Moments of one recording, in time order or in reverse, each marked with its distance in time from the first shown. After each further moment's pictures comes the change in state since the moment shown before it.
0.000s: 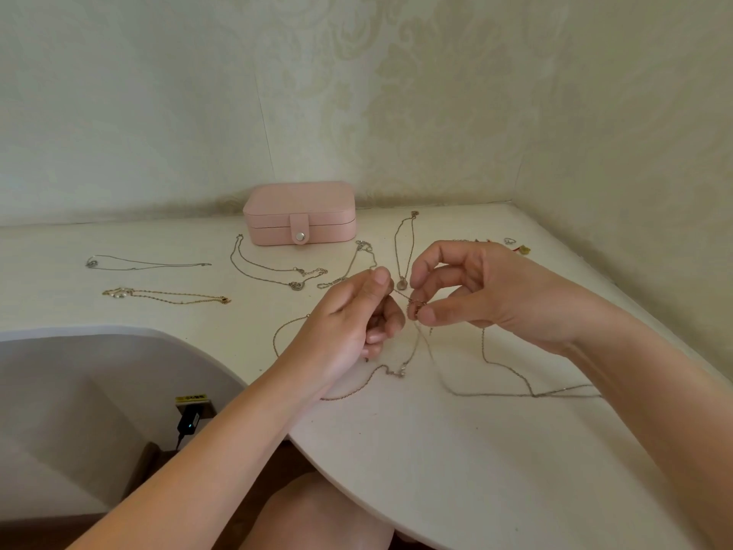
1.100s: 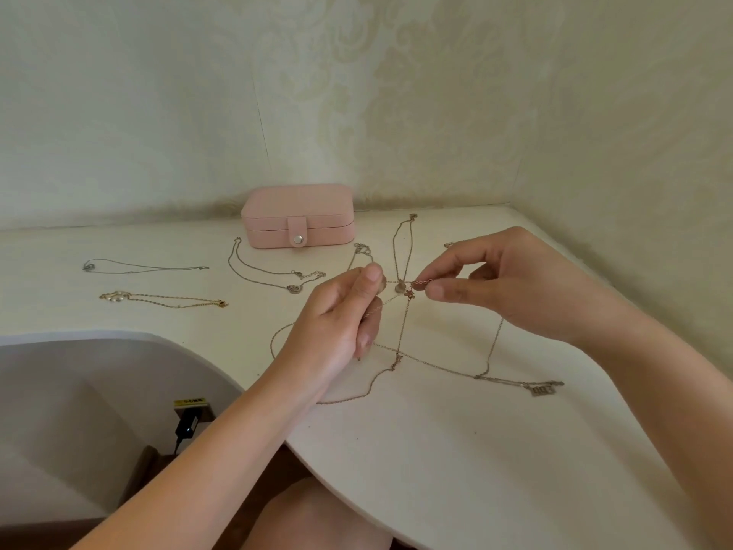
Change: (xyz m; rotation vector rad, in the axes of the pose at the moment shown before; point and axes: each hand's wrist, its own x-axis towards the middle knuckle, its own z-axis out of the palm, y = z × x) left_hand 0.000 0.003 0.000 0.013 0.128 0.038; right_hand -0.004 -0.002 -0.008 -0.333 0.215 -0.108
